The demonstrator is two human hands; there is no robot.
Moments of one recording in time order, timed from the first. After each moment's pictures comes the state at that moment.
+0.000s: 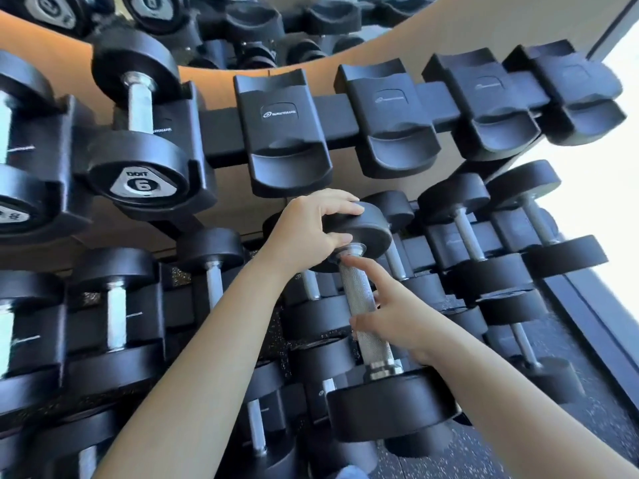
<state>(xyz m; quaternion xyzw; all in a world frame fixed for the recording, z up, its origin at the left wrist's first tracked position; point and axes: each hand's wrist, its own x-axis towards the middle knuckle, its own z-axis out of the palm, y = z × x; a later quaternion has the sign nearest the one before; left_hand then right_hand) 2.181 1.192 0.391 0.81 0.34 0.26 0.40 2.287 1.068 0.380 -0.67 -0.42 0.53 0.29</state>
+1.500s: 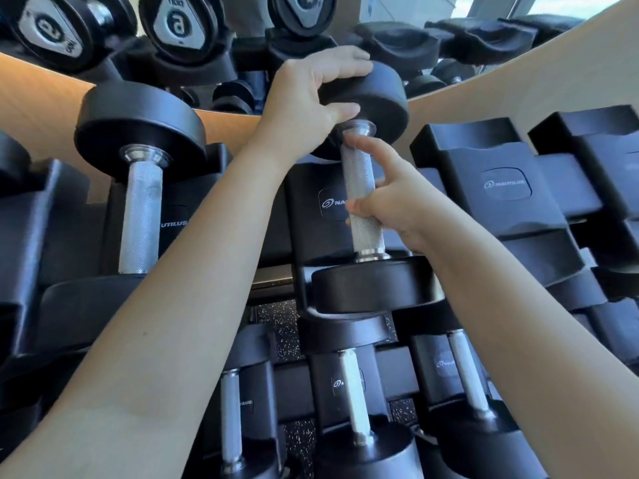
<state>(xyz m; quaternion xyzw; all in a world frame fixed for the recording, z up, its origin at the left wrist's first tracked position) 2.198 1.504 0.437 0.81 0.30 0.42 0.28 2.310 1.414 0.402 -0.63 -0.48 0.46 0.41</state>
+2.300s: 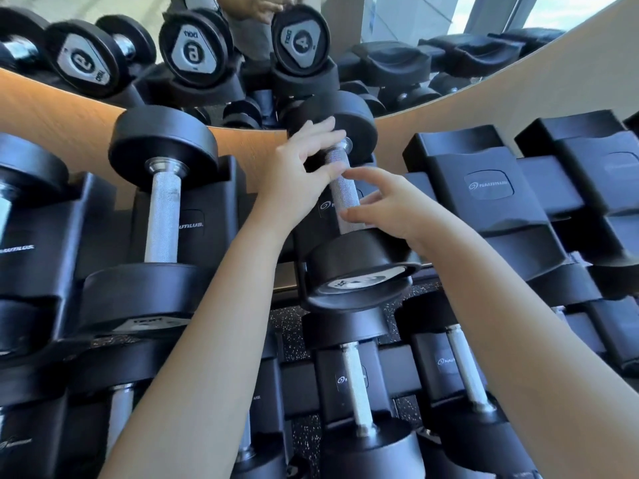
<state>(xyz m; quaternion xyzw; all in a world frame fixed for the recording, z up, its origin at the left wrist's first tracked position) 2.182 1.453 0.408 0.75 0.38 0.42 0.36 2.317 1.393 0.407 -0.65 -0.54 0.40 0.35</state>
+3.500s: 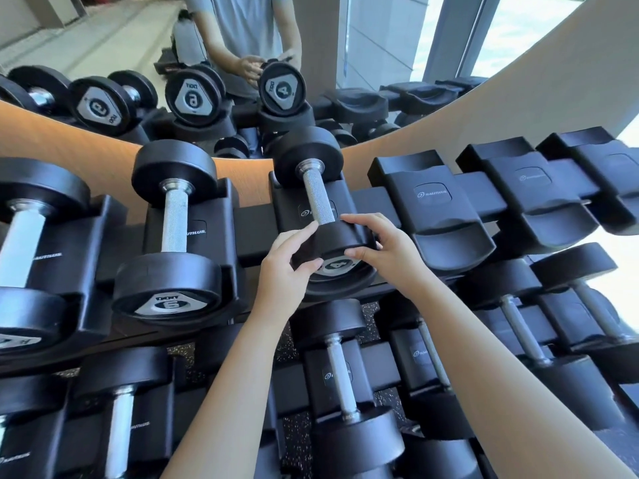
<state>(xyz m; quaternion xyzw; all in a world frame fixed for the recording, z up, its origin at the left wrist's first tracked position) 2.157 1.338 0.363 0.70 0.41 0.43 0.39 2.330 1.307 0.376 -0.59 -0.59 0.30 0.46</state>
